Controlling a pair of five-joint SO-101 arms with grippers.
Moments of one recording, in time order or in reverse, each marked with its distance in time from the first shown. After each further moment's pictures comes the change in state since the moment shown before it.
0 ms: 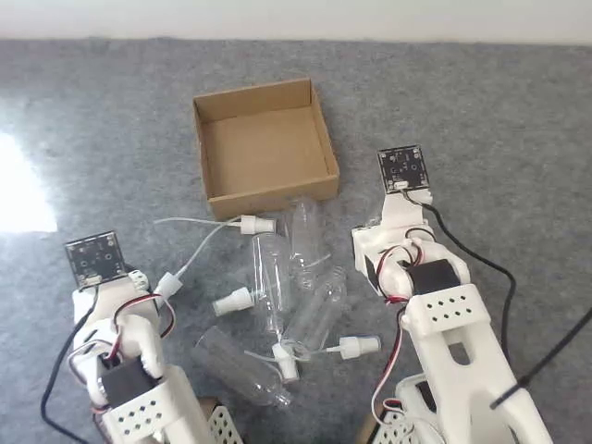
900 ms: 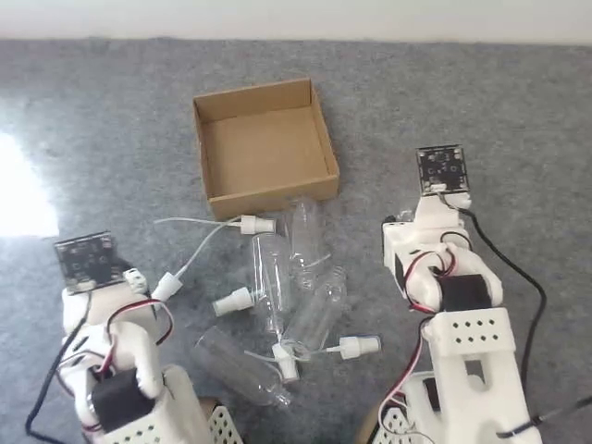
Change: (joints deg) left arm 2.6 0.0 -16.4 12.5 -1.7; right arm 9.1 -10.7 0.1 5.5 4.2
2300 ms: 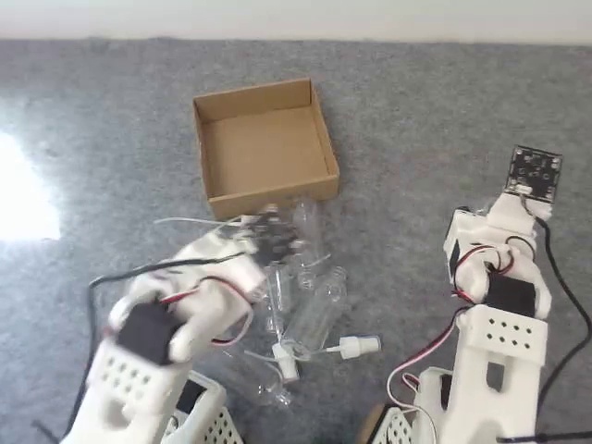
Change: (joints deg) left arm 50.5 39.3 -27.3 9.2 -16.5; right arm 20.2 0.0 -1.7 -1.9 -1.1
